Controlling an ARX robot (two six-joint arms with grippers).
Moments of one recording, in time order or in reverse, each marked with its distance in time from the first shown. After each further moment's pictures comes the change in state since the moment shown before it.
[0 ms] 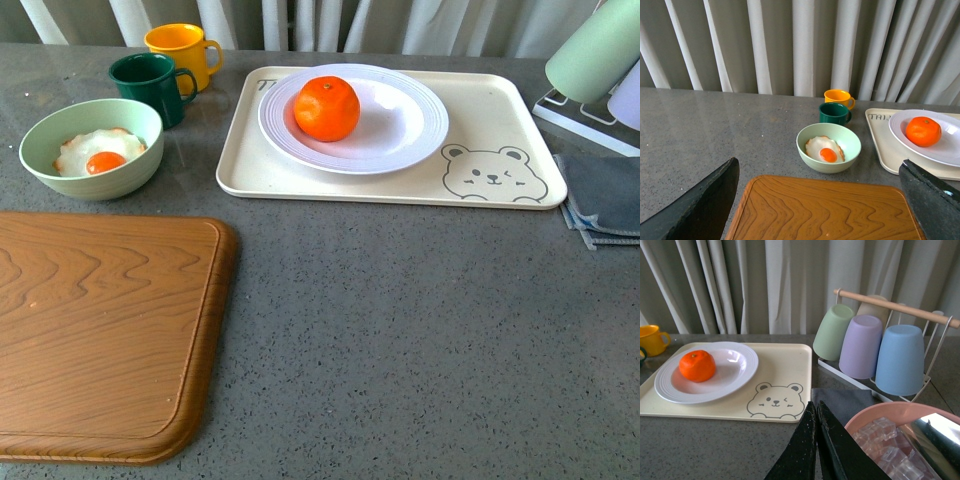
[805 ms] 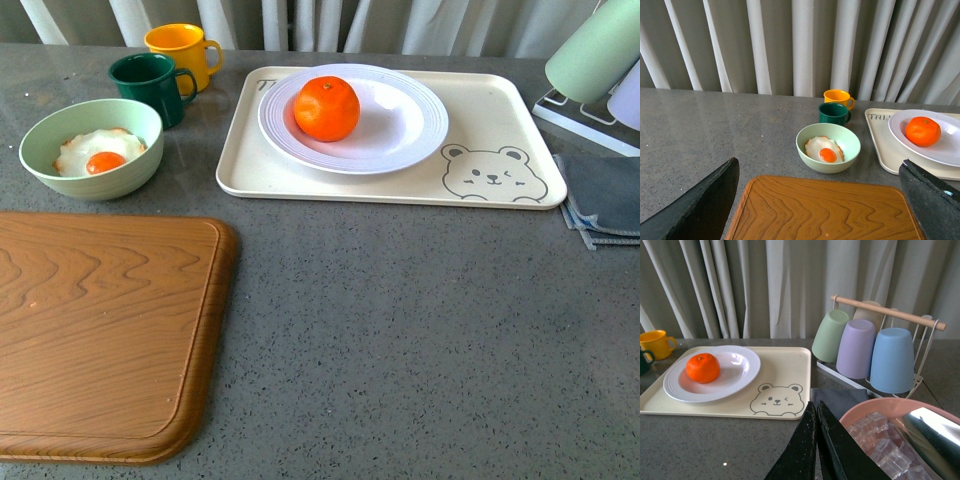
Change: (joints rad) left arm 0.000 0.000 0.000 0.000 0.000 0.000; right arm 0.000 -0.349 0.000 -0.338 0.000 0.000
